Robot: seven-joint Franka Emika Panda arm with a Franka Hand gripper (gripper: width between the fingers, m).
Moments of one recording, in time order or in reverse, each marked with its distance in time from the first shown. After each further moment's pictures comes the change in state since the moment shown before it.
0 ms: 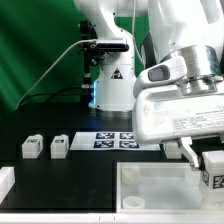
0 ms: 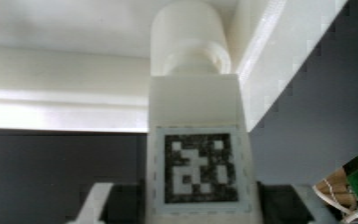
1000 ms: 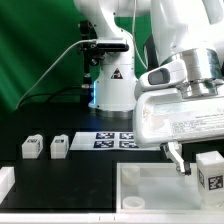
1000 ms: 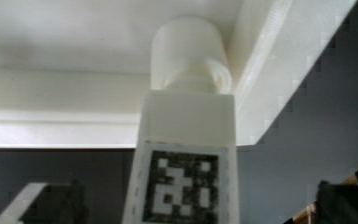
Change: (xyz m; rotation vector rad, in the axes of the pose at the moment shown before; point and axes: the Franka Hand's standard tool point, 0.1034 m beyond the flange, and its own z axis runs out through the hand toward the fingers) arm -0.005 0.000 0.003 -0.012 -0.033 0.030
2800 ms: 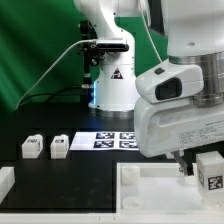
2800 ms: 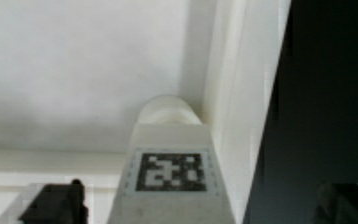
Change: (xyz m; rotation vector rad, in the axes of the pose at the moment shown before) arm 0.011 0.000 0.000 0.116 -0.617 0.045
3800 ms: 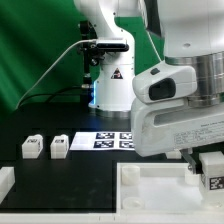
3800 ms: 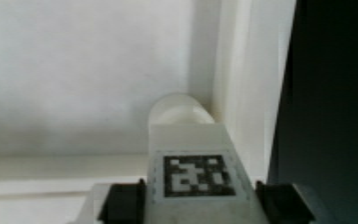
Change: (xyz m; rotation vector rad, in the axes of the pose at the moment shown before) arm 0.001 0.005 0.002 -0.003 0.030 0.186
